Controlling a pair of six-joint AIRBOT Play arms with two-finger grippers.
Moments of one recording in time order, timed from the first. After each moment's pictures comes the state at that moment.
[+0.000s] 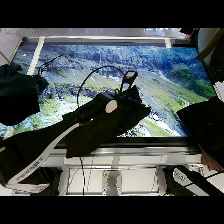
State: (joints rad) left arm -0.87 -1.57 1.47 1.28 -0.64 -1.71; right arm -0.26 -1.09 1.73 -1.53 1.47 1.45
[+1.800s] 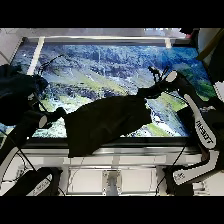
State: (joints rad) left arm -0.16 -0.95 0.61 1.76 -0.81 -2.43; right arm 0.07 -1.64 1.36 -1.07 1.10 1.26
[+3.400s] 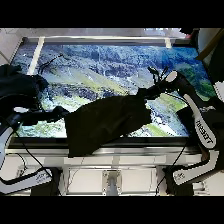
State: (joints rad) left arm 0.34 -1.30 0.68 0.67 -0.92 -0.98; right arm 0.07 -1.64 1.36 -1.04 1.13 1.26
